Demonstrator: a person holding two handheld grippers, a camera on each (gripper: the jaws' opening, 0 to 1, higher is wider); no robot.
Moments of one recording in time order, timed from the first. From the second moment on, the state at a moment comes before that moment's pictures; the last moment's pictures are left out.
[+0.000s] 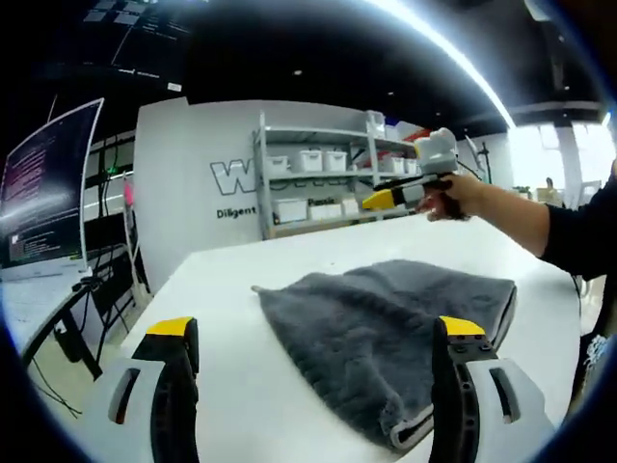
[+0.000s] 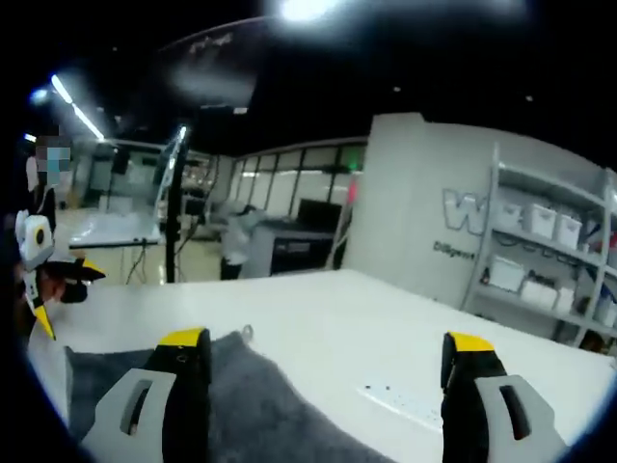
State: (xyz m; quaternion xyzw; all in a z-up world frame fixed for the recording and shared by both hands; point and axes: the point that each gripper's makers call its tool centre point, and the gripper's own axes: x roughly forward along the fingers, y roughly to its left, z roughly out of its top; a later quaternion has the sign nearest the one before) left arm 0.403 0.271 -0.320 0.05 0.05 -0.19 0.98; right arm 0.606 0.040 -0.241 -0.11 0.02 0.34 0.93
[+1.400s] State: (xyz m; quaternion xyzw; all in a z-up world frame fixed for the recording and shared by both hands) left arm 0.443 0.250 -0.285 0.05 0.02 -0.21 0.98; right arm 0.515 -0.117 -0.267 -0.08 0.03 0.22 0.97
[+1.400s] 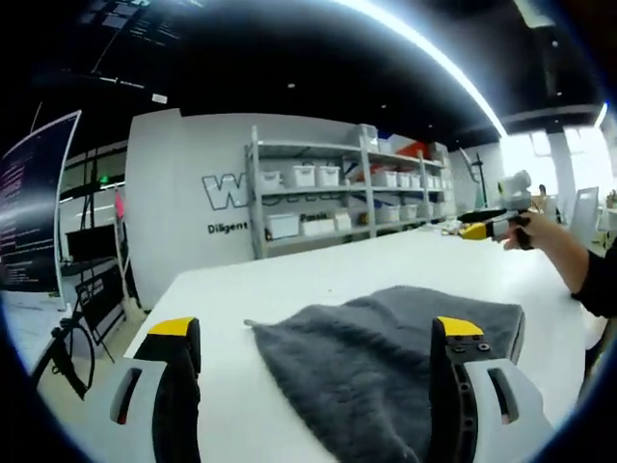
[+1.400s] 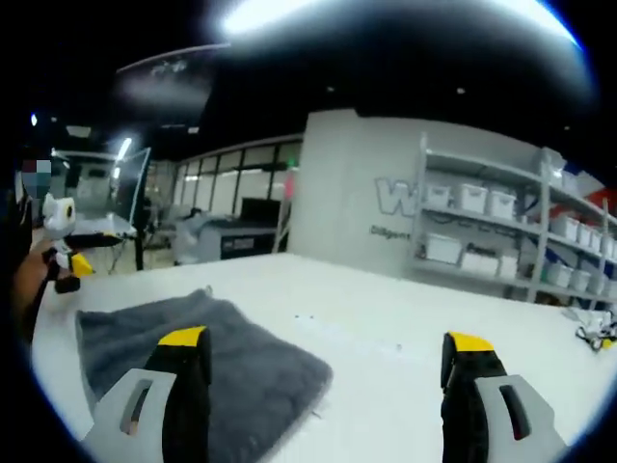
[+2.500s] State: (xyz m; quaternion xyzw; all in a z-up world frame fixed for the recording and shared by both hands) left arm 0.461 0.181 -0.256 0.04 0.03 -0.33 0.94; right arm 0.457 -0.167 -0.265 -0.06 0.02 0.19 0.98
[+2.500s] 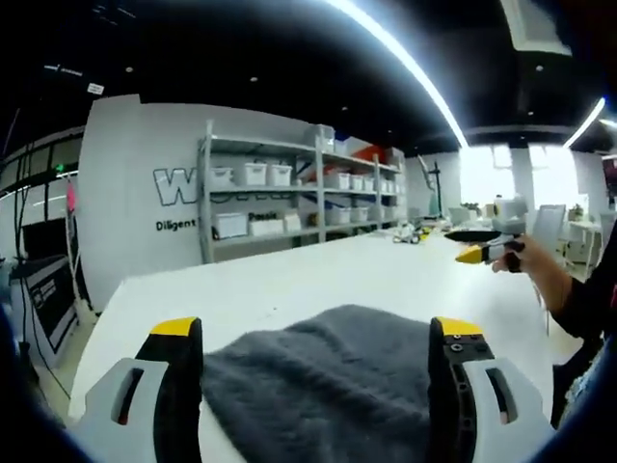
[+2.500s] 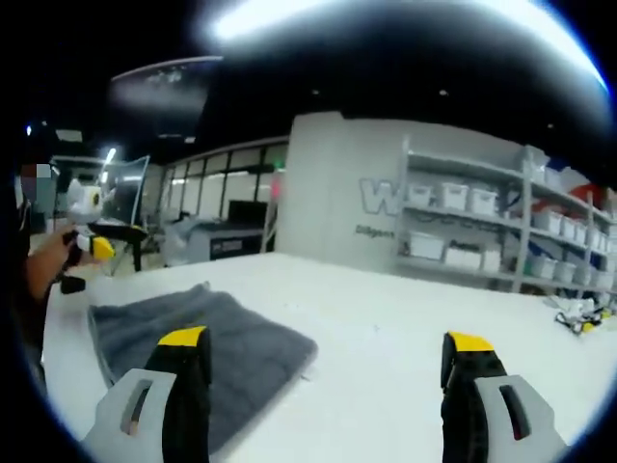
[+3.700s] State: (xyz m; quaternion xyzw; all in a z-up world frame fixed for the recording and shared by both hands) left arm 0.521 0.085 -0.218 0.22 0.09 -0.42 0.88; right arm 0.420 -0.165 -0.285 -0.08 0.03 0.18 0.98
